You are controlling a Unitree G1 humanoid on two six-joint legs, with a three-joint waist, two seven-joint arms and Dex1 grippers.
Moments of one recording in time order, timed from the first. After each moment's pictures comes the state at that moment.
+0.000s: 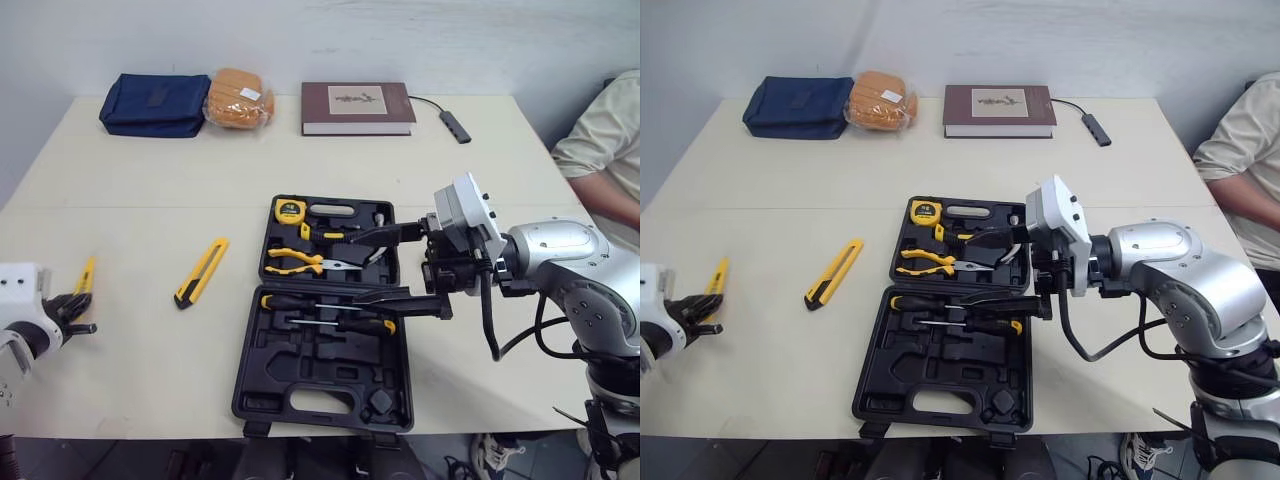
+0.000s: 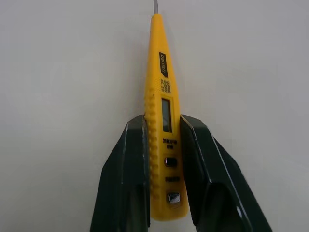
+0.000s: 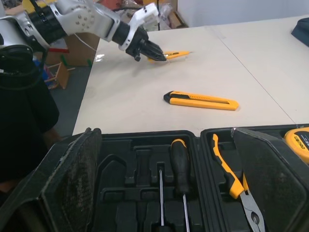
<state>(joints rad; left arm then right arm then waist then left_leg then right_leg) 0.00 0.80 0.62 -0.15 -0.48 0.86 -0.46 -0.62 -0.78 0.02 -0.47 0.81 0.80 1.05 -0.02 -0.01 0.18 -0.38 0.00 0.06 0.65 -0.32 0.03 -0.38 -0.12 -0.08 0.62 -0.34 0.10</state>
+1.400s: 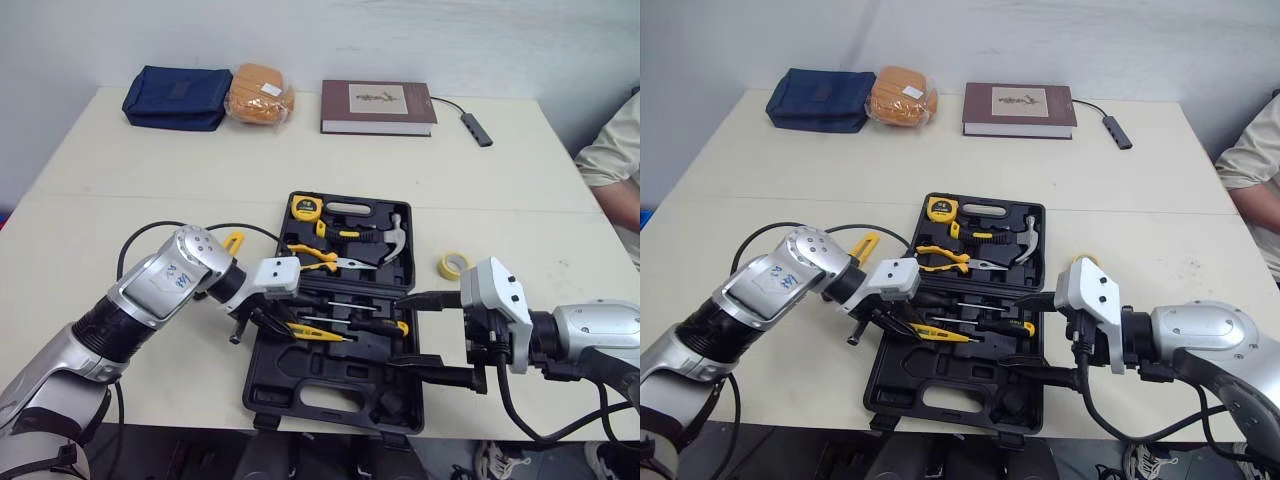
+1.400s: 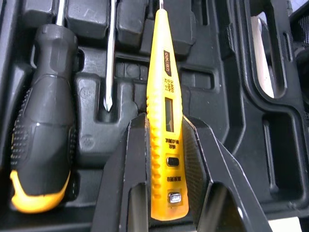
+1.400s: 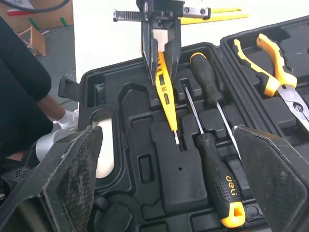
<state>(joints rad) -0.78 0.80 -0.55 -0.11 -0.24 0.71 -1.33 -0.12 -0.97 -0.21 -0.78 0.91 0.87 0.86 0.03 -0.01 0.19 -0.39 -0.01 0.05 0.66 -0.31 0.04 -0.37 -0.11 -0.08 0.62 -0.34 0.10</state>
